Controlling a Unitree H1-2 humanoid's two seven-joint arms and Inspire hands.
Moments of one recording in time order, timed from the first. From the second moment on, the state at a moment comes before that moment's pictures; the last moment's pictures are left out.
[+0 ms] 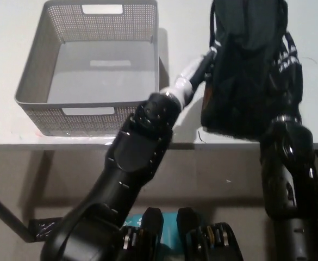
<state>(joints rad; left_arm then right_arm) -1.01 -0.09 -0.15 0.75 0.03 0.18 -0.08 -0.72 0.06 -0.19 0.32 0.31 0.08 -0.27</state>
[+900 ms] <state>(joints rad) -1.09 0.08 0.03 0.37 -0.02 0.39 -0.08 -1.13 0.09 -0.09 0.48 0.22 0.16 -0.29</state>
